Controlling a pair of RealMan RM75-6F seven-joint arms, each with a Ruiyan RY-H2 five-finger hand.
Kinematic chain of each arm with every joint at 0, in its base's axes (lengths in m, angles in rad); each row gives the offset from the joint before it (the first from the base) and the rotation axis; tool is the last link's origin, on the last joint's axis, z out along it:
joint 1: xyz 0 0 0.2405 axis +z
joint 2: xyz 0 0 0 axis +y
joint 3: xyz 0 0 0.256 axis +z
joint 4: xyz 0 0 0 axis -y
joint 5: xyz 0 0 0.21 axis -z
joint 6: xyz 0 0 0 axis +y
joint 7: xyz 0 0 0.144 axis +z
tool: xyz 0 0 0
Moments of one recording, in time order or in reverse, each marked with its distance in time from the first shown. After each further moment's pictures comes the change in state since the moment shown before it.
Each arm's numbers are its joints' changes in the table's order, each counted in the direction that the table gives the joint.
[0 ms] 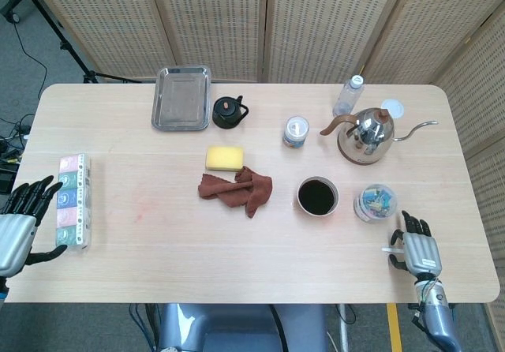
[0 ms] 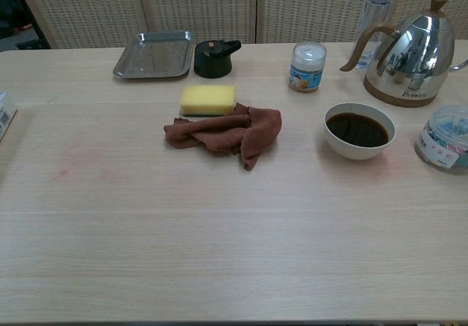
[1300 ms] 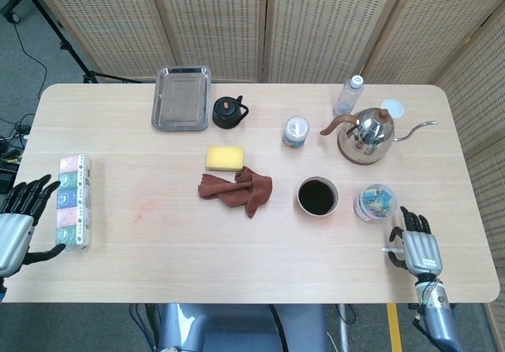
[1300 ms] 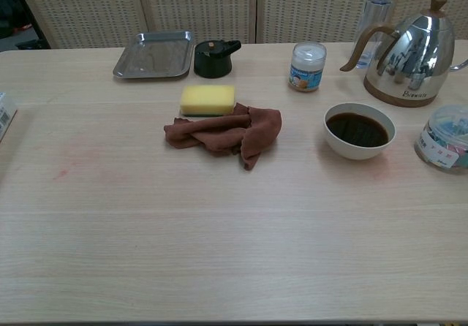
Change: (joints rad) left arm 0.005 0.003 -0.004 -0.004 -0.005 0.012 -0.012; right arm -0.013 0.017 -0.007 0.024 0.075 0.080 0.030
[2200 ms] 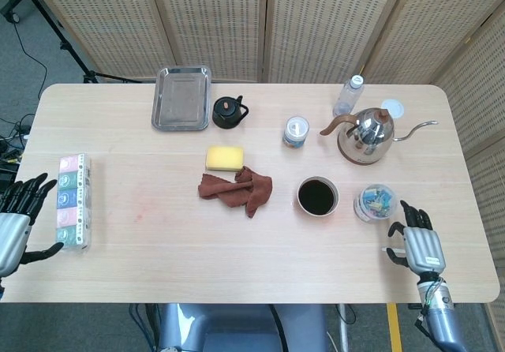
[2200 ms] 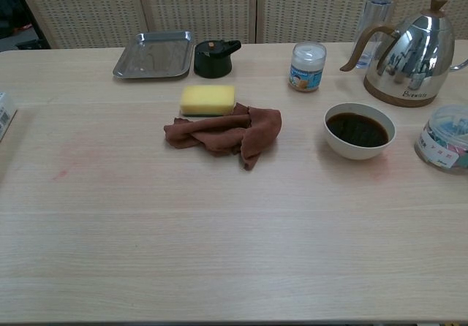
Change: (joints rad) left arm 0.005 -0.001 -0.002 -0.004 -0.006 0.013 -0.003; right arm -0.005 0.087 0.009 0.162 0.023 0.034 -0.020
